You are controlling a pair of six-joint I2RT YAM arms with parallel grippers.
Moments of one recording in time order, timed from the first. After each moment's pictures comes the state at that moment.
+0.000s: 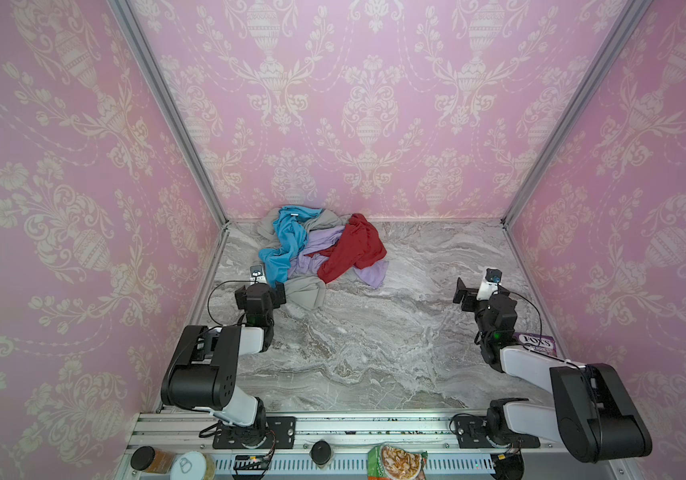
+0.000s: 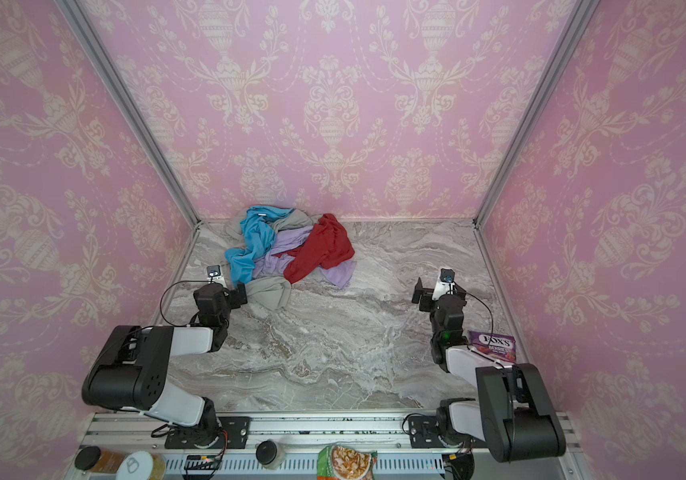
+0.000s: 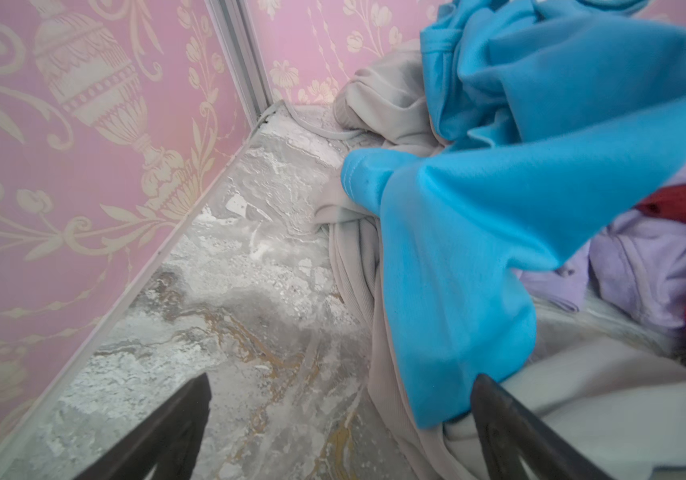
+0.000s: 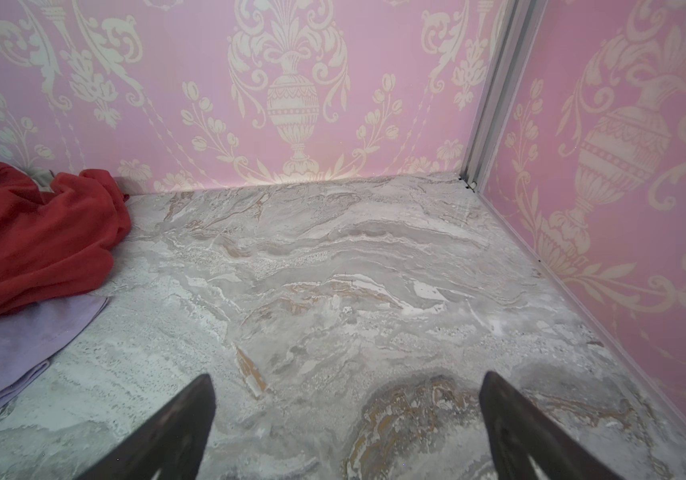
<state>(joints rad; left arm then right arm) -0.02 1.50 0.46 0.66 -0.34 -0.05 0.05 1.25 0.28 0.76 0.21 0.06</state>
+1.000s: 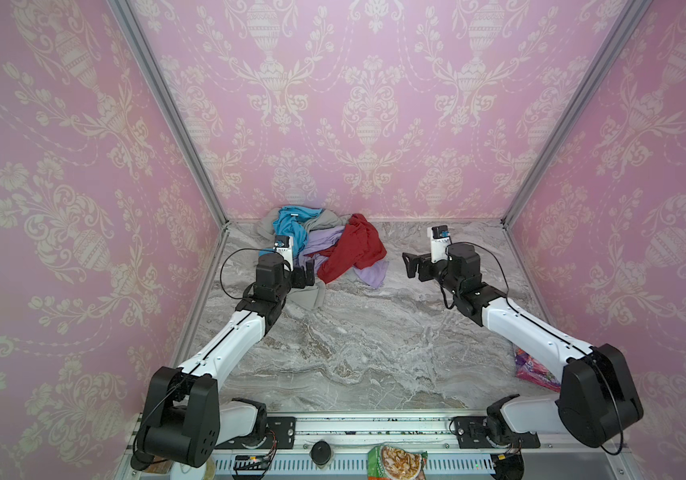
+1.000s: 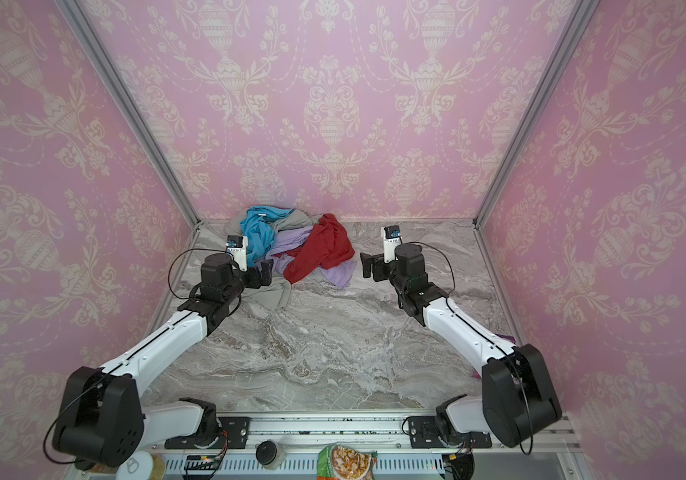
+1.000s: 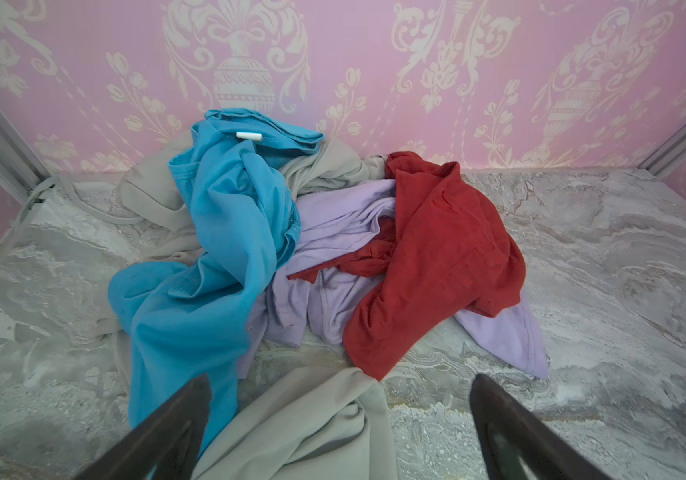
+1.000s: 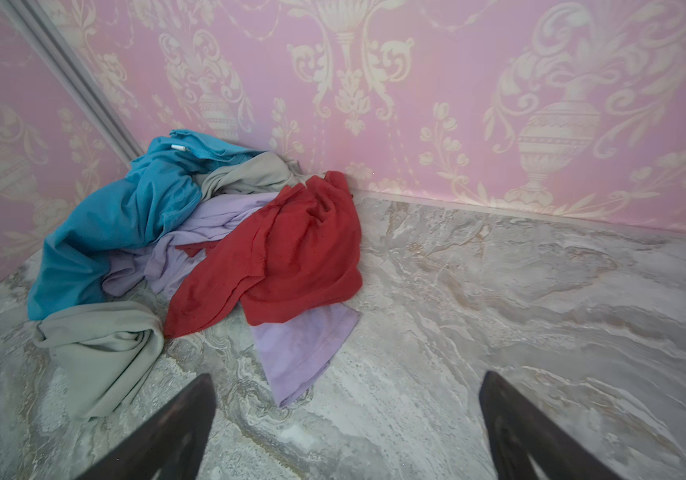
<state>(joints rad) -0.21 1.29 0.76 0.11 0.01 -0.15 0.39 1.42 0.93 0.12 0.01 0.13</state>
